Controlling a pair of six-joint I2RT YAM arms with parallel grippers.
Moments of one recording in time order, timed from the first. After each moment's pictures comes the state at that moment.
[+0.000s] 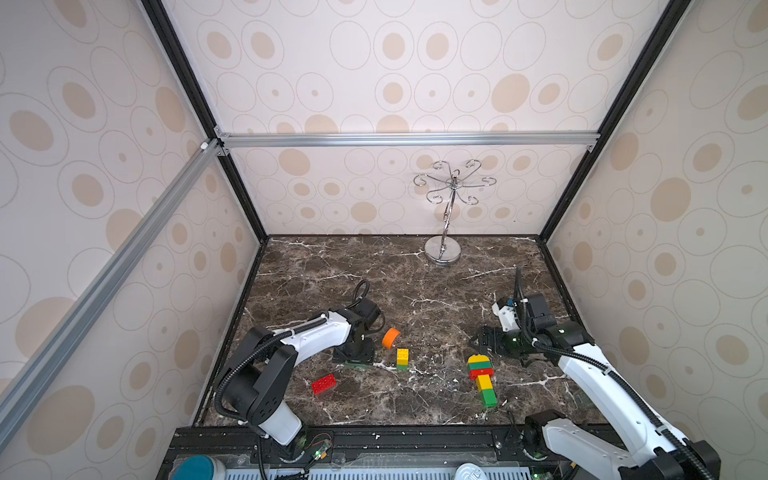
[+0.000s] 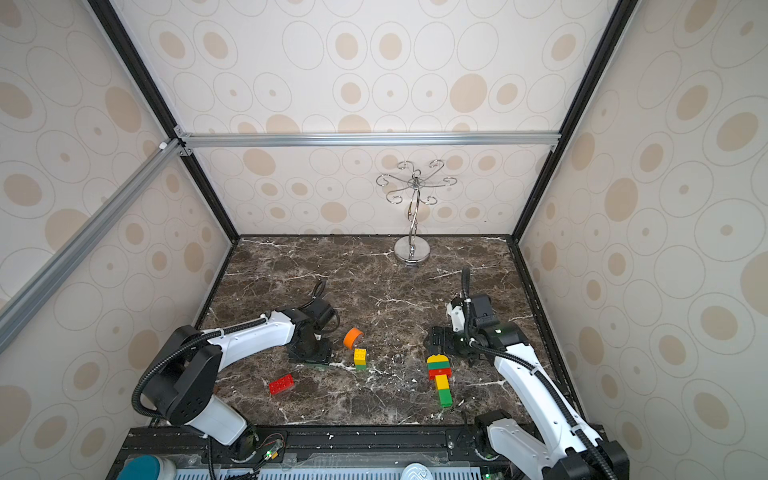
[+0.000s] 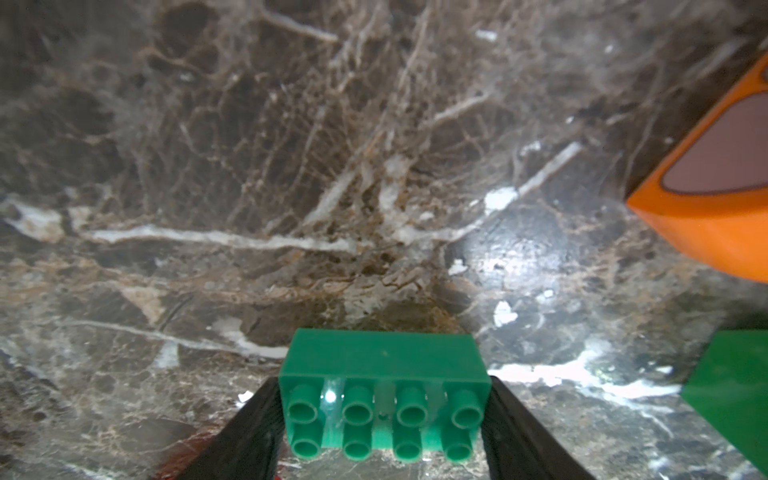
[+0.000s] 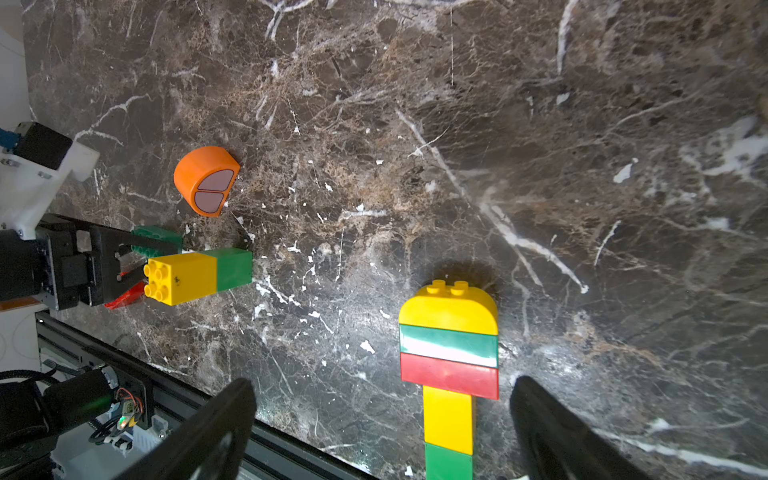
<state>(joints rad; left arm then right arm) -0.59 1.59 0.90 -0.81 -0.03 -0.54 0.23 1.00 0.79 -0.89 -0.31 0.35</state>
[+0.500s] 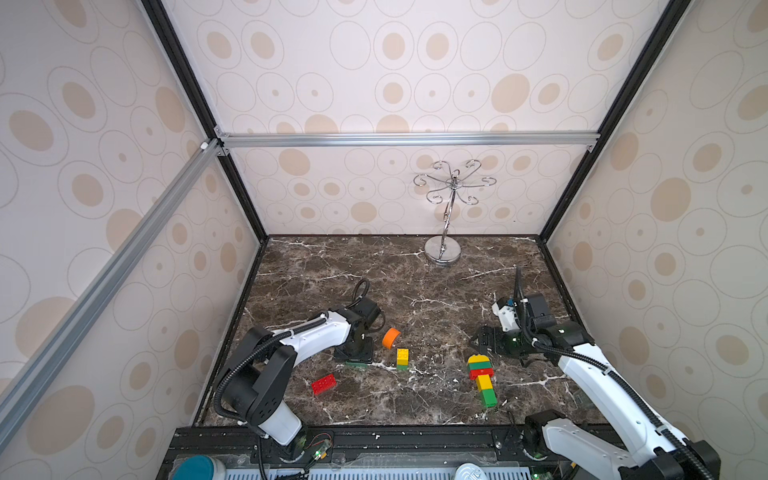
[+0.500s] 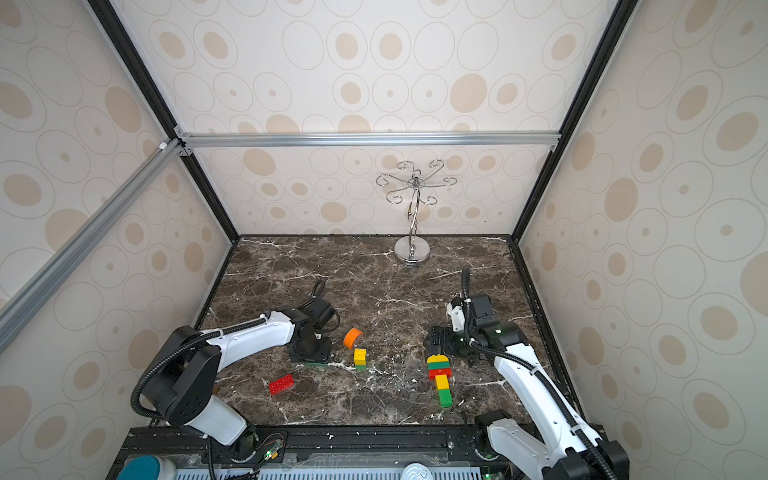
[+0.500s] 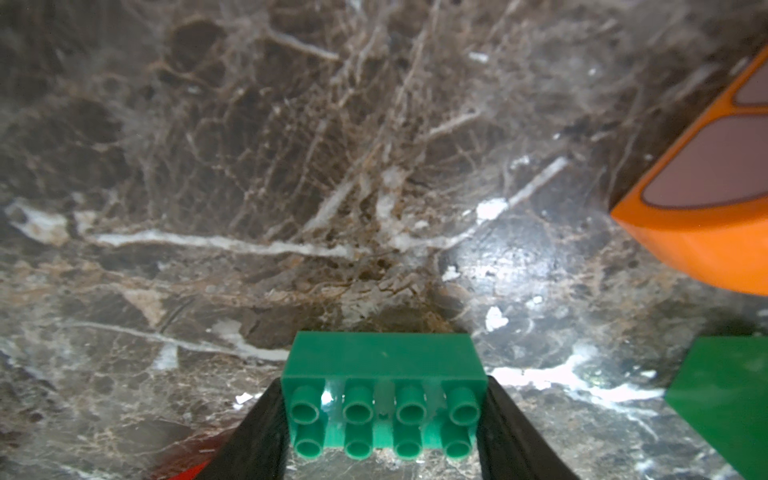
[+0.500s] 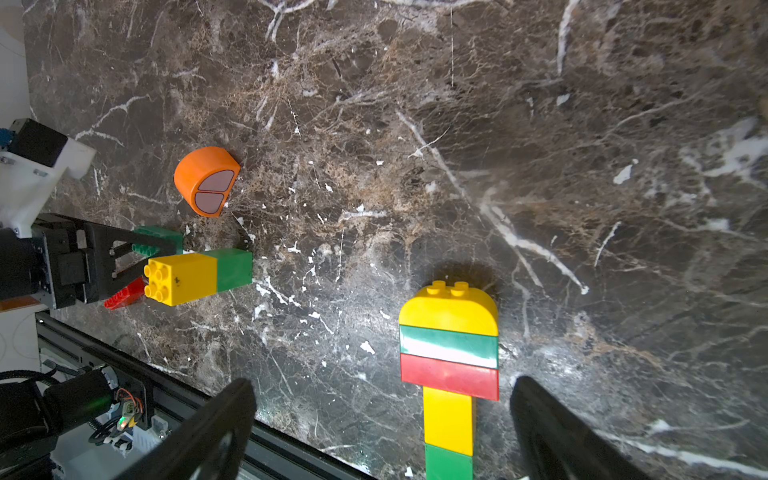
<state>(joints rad) -0.59 1.58 0.91 -0.81 -0.03 -0.56 0.23 1.00 0.79 -0.89 -0.31 0.35</state>
